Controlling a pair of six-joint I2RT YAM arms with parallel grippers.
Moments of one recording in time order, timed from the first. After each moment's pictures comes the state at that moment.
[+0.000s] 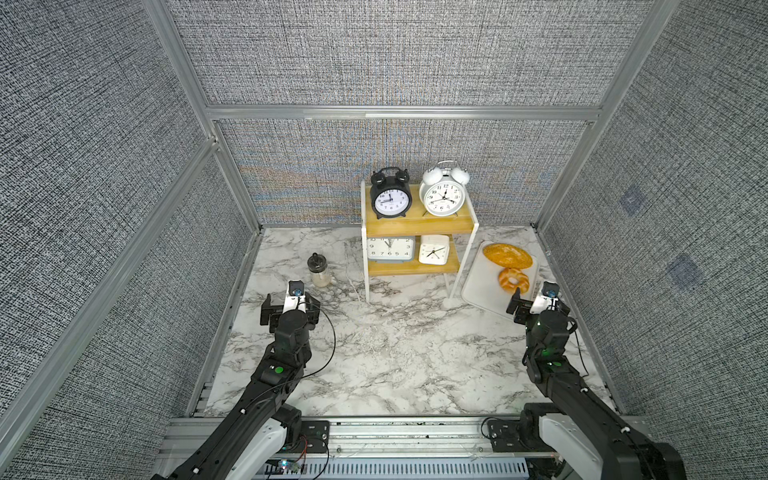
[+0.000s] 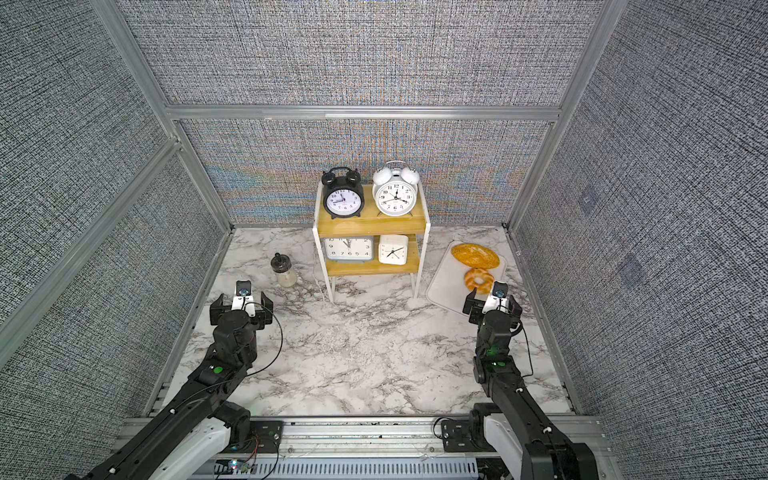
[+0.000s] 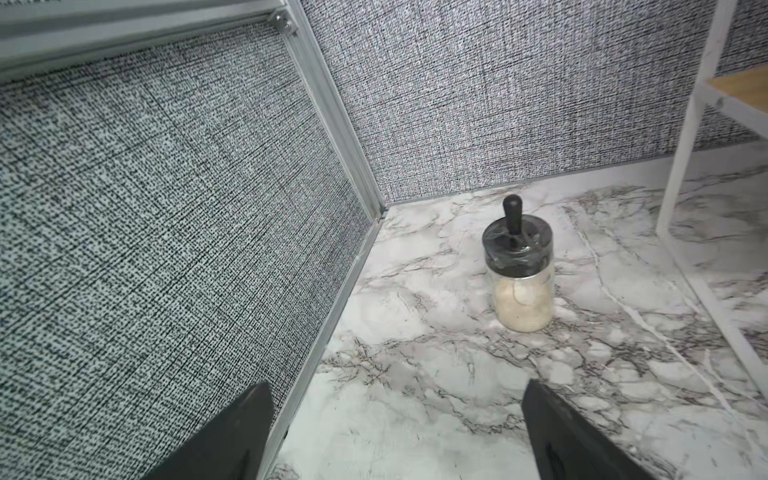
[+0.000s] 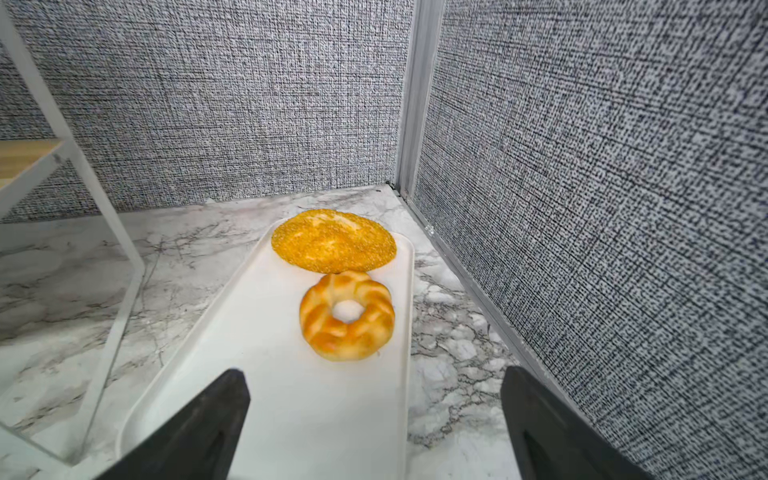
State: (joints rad) left arm -0.38 0.74 0.34 0.13 -0.69 0.17; right arm 0.01 0.92 0.22 0.53 0.35 0.01
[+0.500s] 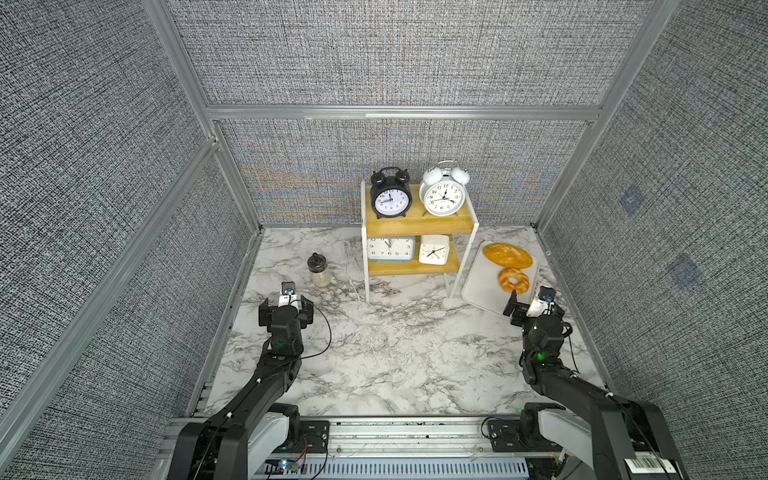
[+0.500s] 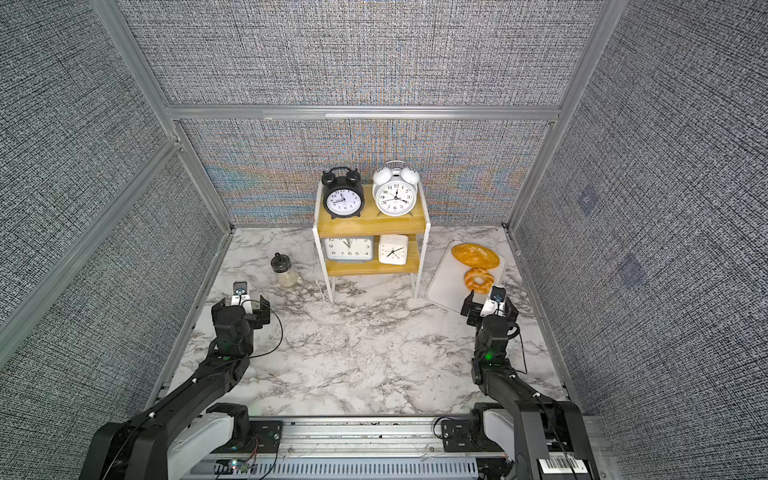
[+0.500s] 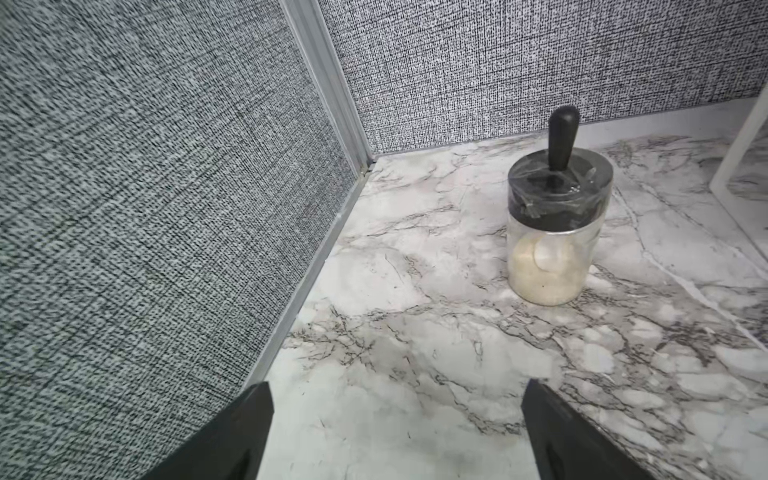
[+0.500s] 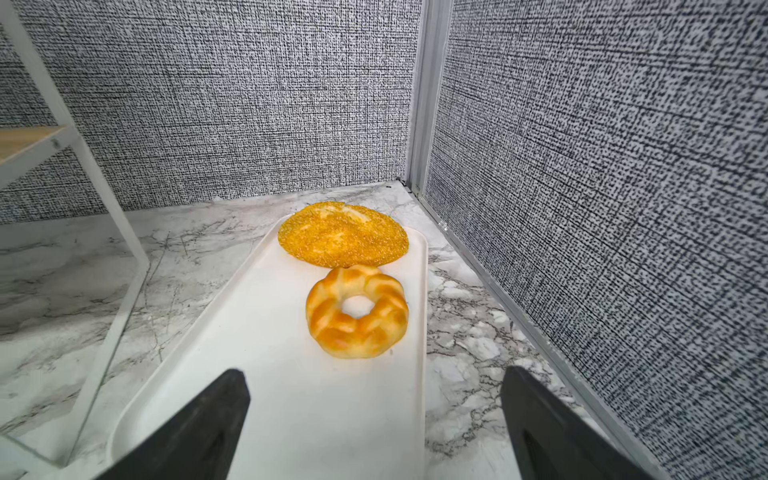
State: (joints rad) left arm -0.13 1.03 0.26 0.44 -0.39 0.13; right arm -0.01 1.12 0.14 0.85 0.28 0.01
